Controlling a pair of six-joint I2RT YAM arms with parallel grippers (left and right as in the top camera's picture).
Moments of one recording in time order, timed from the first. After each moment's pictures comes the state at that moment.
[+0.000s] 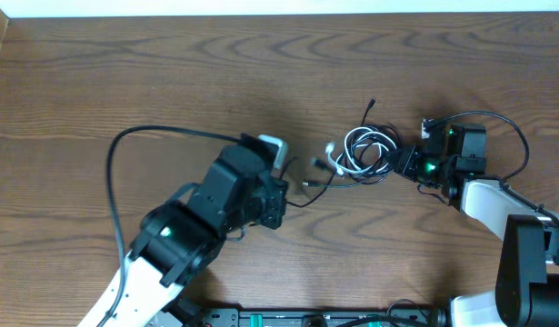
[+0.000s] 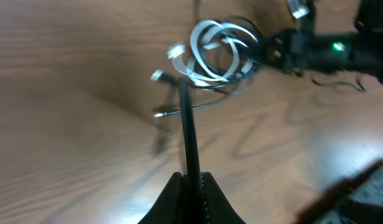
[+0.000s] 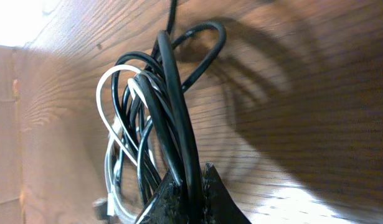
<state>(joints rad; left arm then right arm) -0.65 1.01 1.02 -0.80 0.10 -0.38 -0.05 1.64 0.65 0.05 -0.61 0.48</state>
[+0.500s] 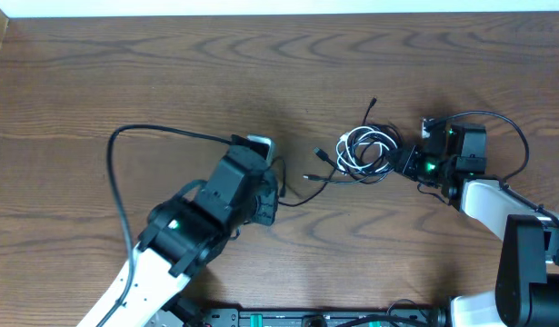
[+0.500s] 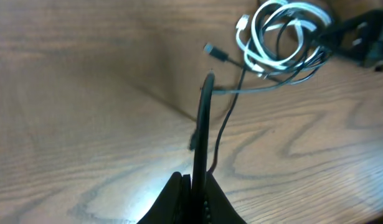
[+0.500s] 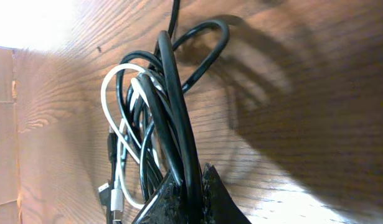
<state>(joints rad) -0.65 1.08 1.02 -0.88 -0.05 -0.41 -0.05 1.64 0.65 0.07 -0.62 0.49</state>
